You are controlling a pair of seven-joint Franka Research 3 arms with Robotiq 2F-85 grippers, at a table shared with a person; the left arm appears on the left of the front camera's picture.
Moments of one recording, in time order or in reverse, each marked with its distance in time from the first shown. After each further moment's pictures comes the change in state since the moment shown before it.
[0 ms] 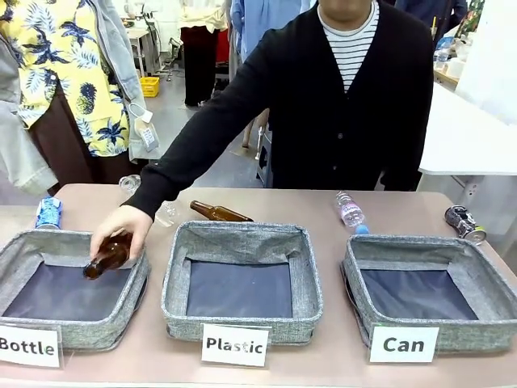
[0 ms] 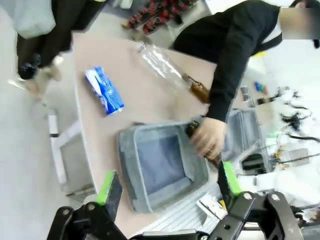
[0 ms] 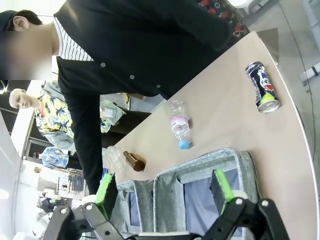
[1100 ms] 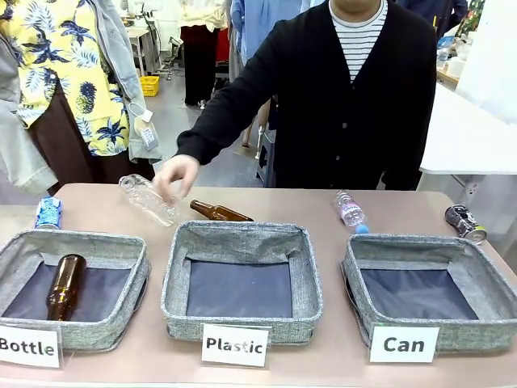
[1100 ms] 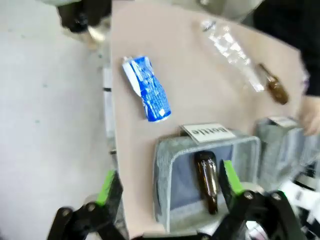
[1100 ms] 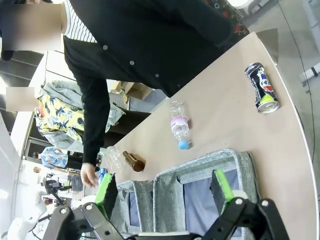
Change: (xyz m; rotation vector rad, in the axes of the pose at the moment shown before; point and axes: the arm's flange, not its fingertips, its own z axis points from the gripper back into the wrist) left arm 0.098 -0.041 -0.162 0.453 0.268 0.070; right arm 0.002 0.001 0.000 -0.002 0.000 0.002
